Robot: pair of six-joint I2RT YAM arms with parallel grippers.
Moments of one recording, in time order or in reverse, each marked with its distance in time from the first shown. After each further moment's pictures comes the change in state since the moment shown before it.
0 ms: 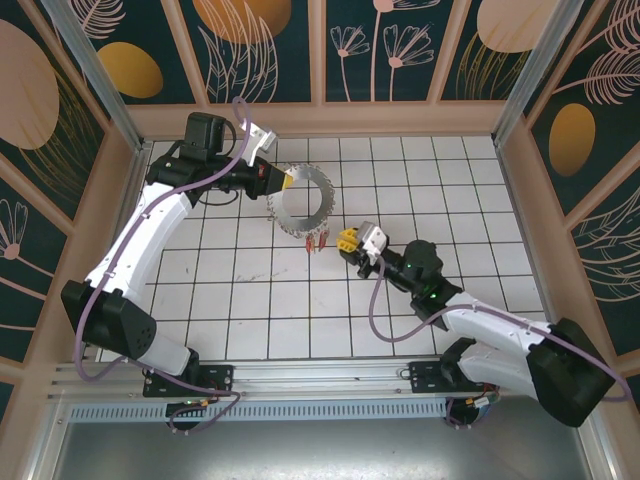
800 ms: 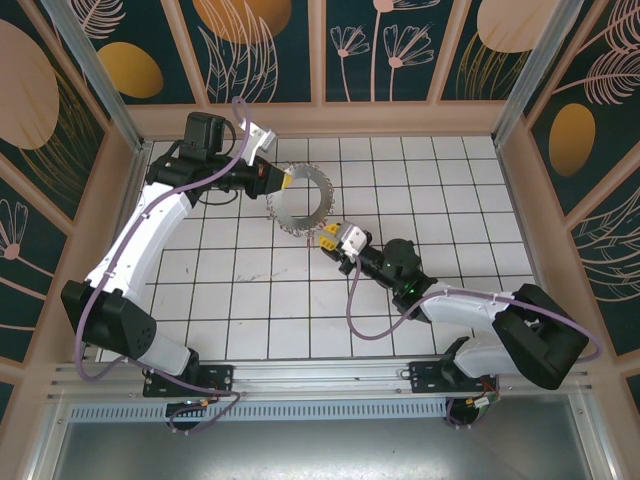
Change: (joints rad) left arm 0.000 0.000 0.000 0.006 -0.011 -0.001; right arm 0.080 0.216 0.056 0.198 0.114 -0.068
